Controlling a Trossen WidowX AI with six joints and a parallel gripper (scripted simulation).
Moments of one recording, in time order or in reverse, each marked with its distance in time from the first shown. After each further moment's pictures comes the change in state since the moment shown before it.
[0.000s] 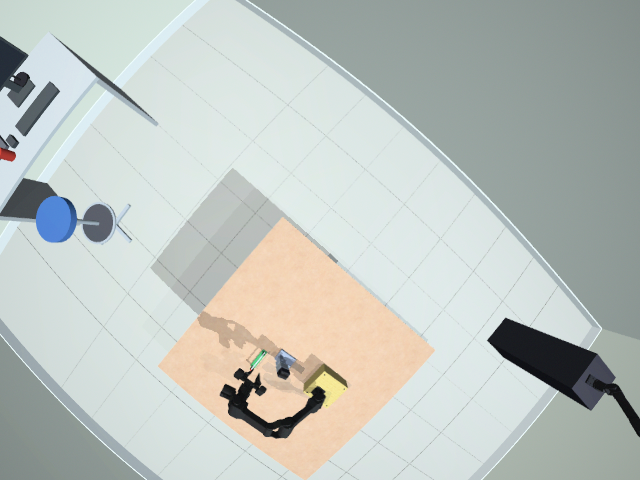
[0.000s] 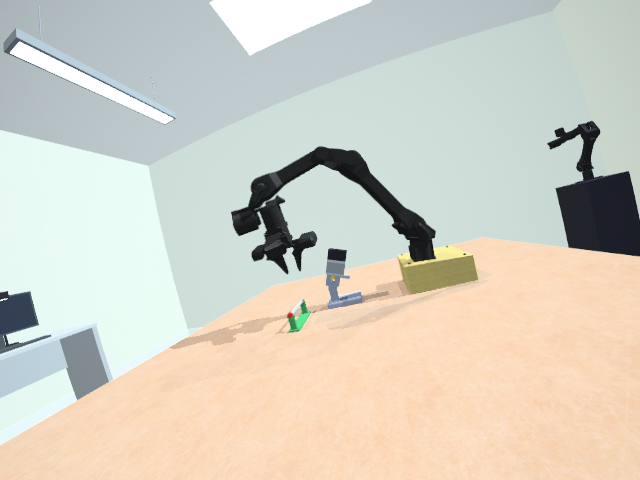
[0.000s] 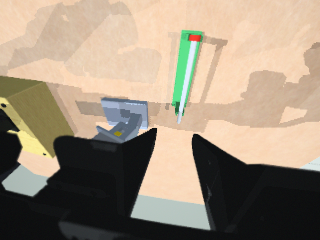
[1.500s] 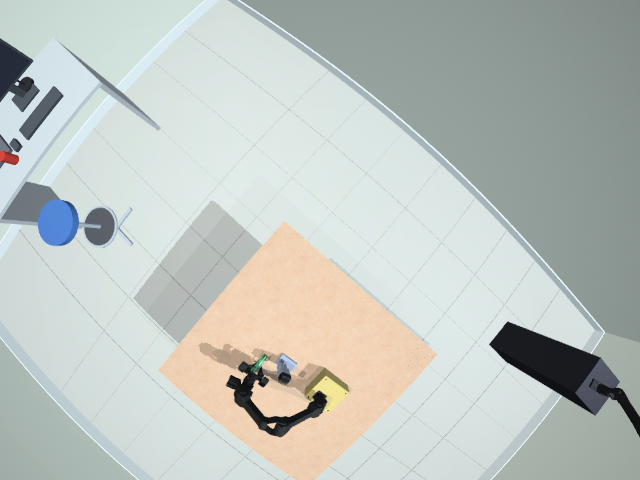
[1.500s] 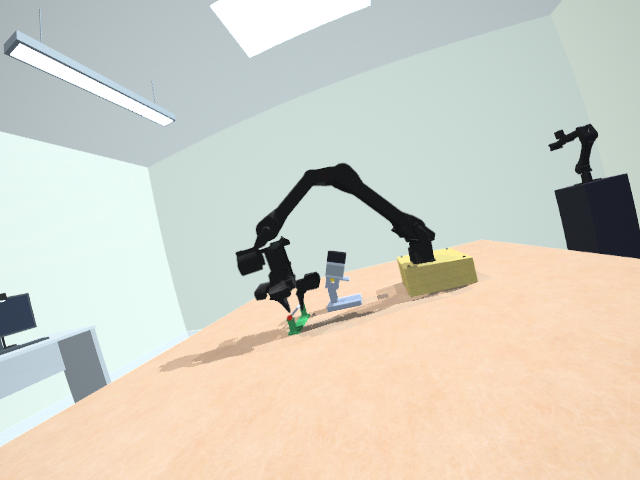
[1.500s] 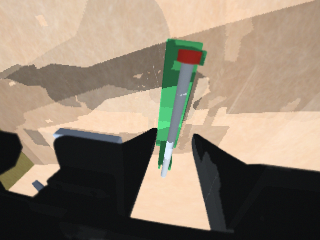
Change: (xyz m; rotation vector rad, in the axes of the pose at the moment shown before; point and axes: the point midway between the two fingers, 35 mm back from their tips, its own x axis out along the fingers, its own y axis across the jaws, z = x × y) arm 0.101 -0.017 0.038 -0.036 -0.052 -0.014
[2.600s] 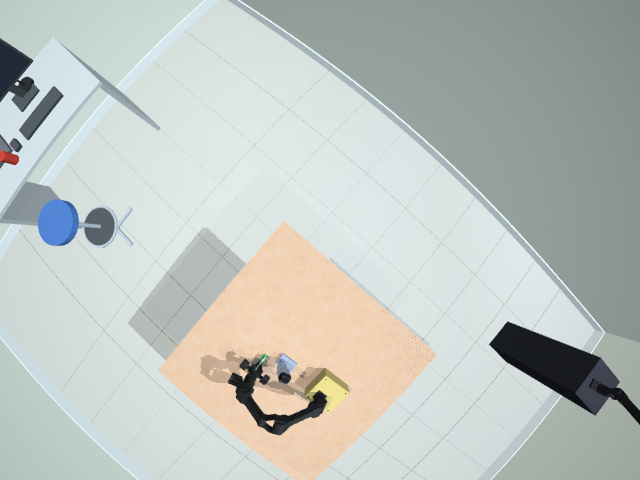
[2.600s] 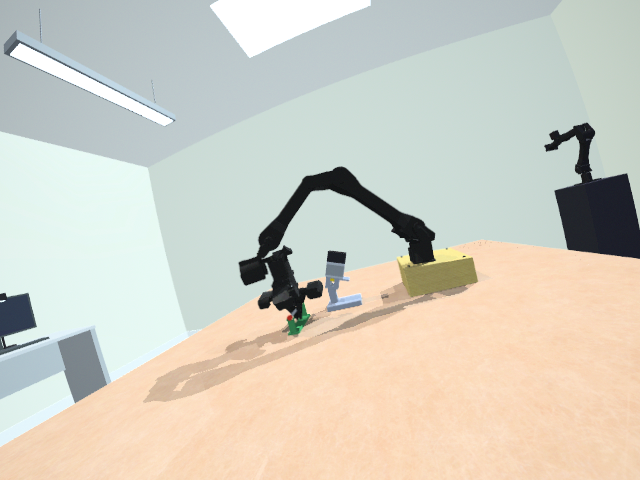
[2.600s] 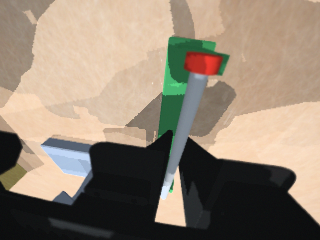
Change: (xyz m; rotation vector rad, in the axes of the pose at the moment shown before) arm 0.026 0.003 0.006 -0.002 0.003 0.011
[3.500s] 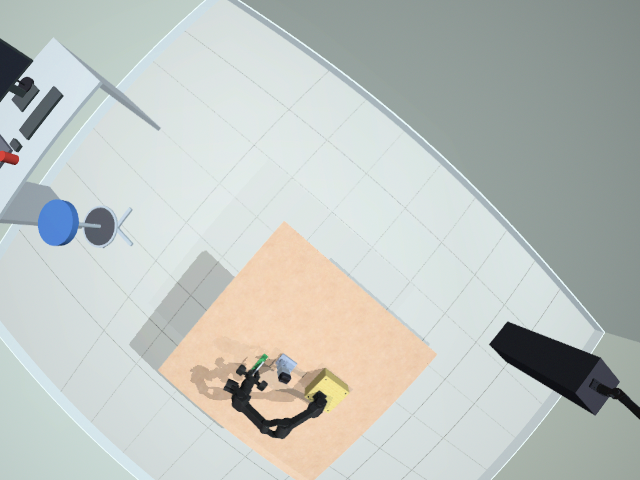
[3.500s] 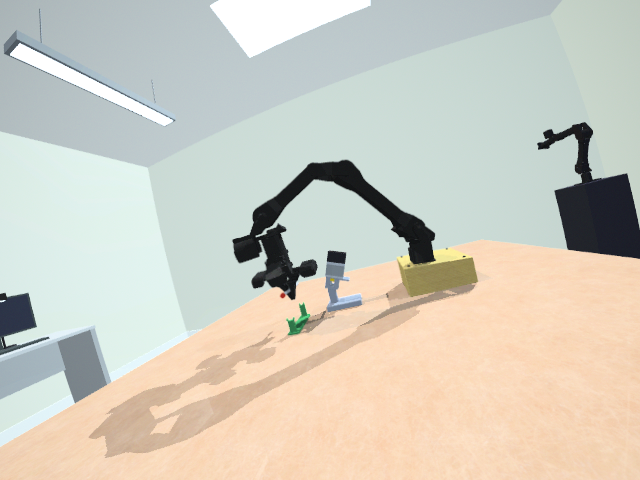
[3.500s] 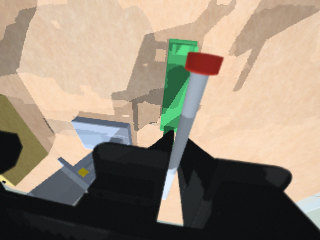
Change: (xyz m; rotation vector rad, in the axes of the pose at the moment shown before) arm -0.060 -0.001 -0.016 0.011 -0.002 -0.001
